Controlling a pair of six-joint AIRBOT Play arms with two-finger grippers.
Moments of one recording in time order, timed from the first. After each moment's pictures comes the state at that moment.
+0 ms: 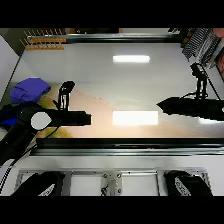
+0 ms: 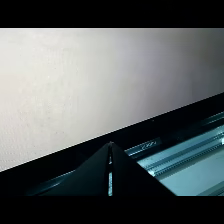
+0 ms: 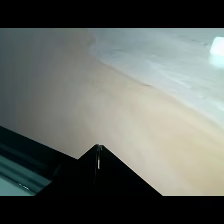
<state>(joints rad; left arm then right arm) -0.43 -0.89 0.89 1.26 -1.04 -1.73 -0.01 -0.80 0.98 -0.96 1.18 1.33</state>
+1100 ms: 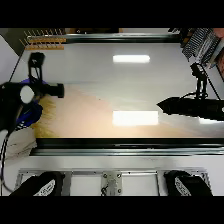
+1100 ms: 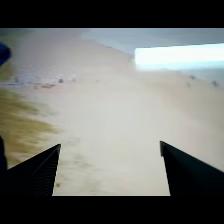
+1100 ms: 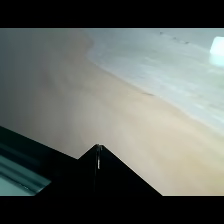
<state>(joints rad) -0.08 -1.14 1.18 1.70 -0.94 -1.68 -0.01 -0.80 0.98 -0.96 1.18 1.33</state>
